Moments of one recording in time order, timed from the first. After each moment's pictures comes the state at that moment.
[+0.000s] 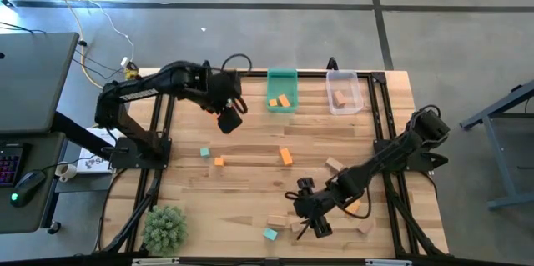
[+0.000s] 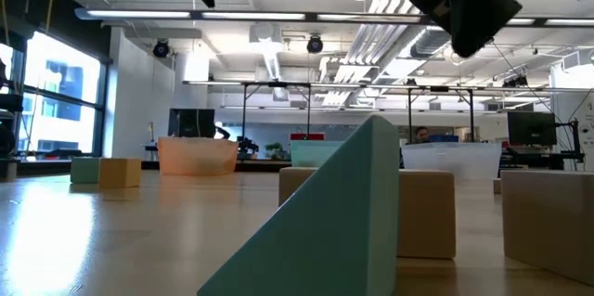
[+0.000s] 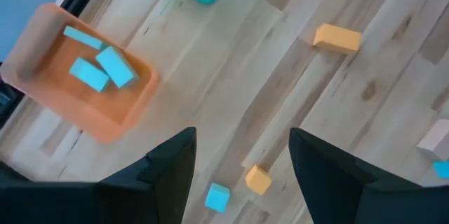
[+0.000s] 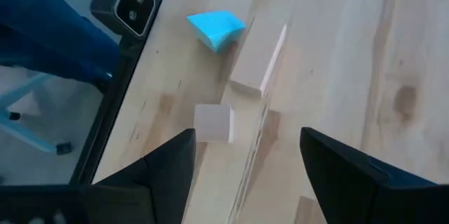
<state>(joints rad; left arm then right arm) 0.24 1.57 1.81 -1.48 -0.16 -0.45 0.58 1.70 1.16 -0.42 0.03 0.29</state>
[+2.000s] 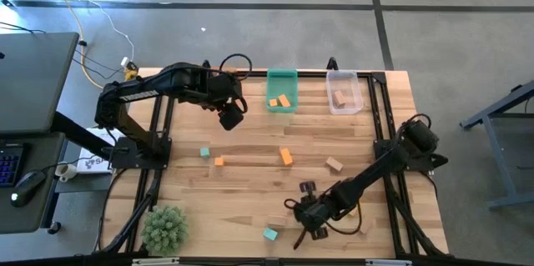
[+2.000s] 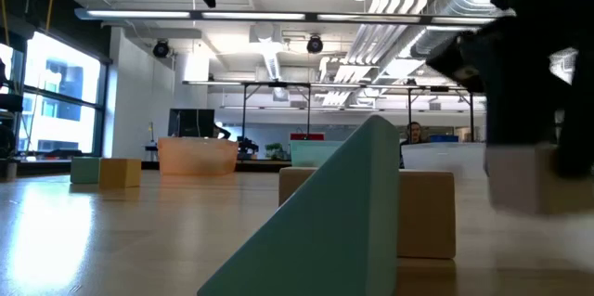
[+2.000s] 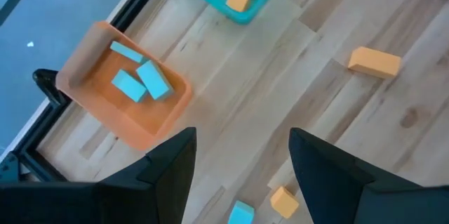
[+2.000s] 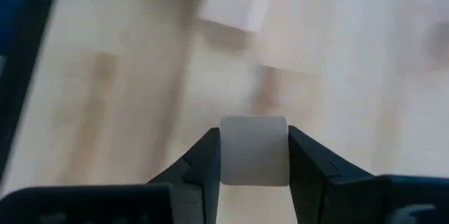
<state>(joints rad) 0.23 1.57 1.81 -1.48 -0.31 -0.48 0.62 1.85 1.16 -0.44 0.16 0.38</state>
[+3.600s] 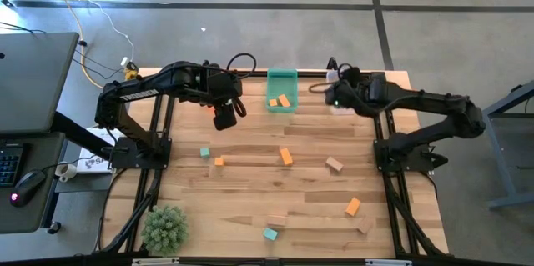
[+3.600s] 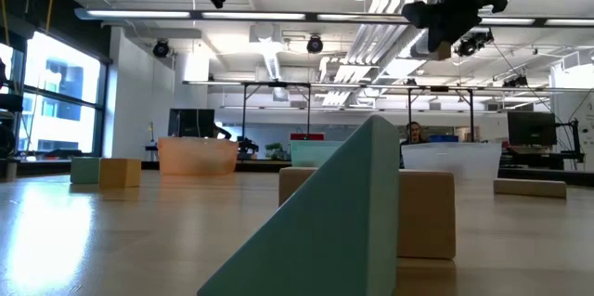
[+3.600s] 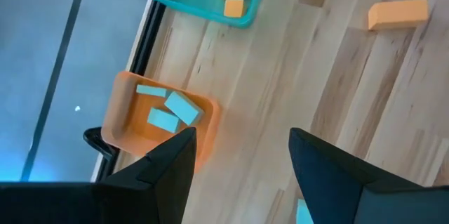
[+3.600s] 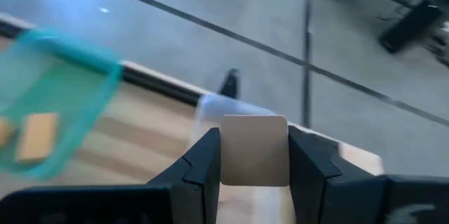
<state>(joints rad) 0.24 1.57 1.81 -1.46 -0.35 -0.10 -0.23 1.24 1.16 -1.13 0.93 0.79</state>
